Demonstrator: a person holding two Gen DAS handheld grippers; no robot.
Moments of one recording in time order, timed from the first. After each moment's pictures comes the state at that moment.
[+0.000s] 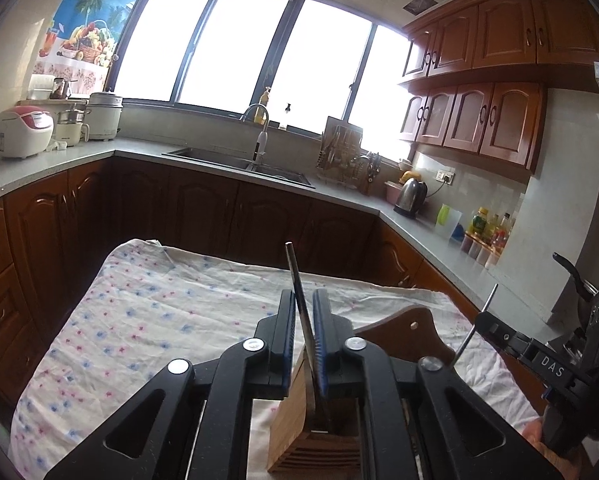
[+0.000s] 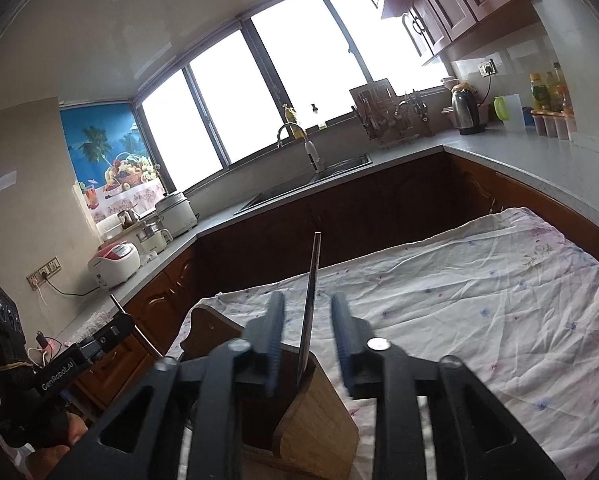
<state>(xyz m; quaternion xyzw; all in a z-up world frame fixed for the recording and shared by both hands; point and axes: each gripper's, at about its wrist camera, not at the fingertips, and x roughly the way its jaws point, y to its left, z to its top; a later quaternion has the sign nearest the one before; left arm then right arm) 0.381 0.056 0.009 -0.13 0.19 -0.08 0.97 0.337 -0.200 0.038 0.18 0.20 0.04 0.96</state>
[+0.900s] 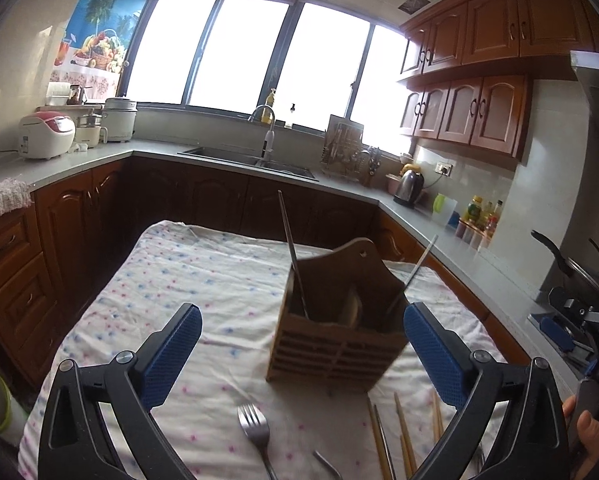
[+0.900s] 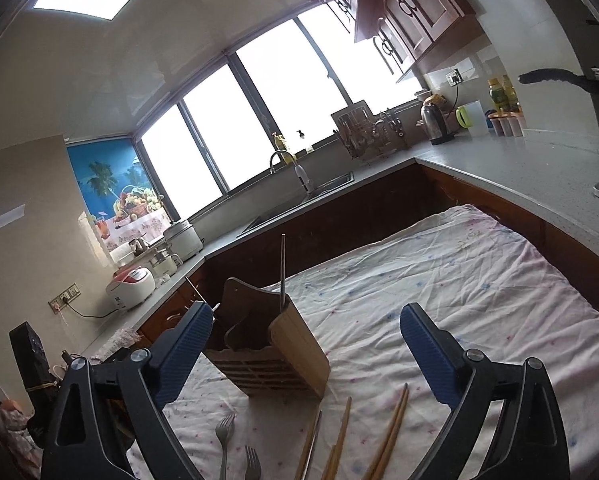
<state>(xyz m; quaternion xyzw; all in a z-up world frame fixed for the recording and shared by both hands) 0.236 0.047 0.032 -0.12 0.20 -0.07 0.97 0.184 -0.247 0.067 0.22 0.17 0.02 0.96</state>
